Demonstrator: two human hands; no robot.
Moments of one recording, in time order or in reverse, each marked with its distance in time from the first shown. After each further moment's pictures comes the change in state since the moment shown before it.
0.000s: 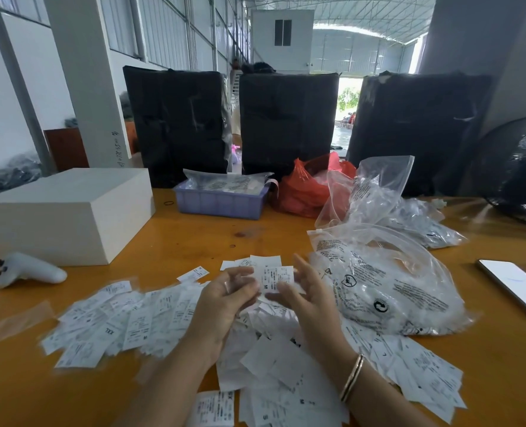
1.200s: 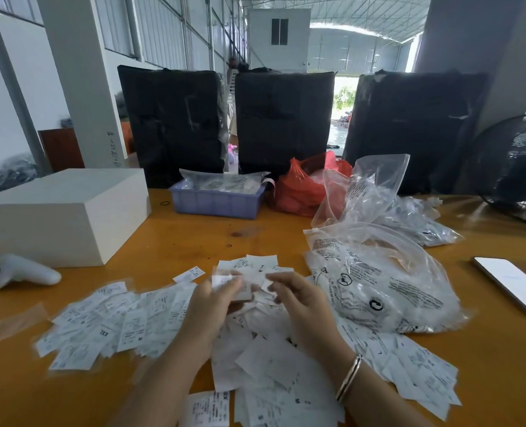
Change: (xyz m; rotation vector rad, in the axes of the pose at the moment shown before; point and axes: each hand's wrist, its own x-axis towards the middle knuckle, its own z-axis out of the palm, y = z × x) left_hand 0.001 0.005 -0.001 0.278 0.184 -0.093; right_hand -0.001 -0.004 -0.001 -0.351 -0.016 -0.131
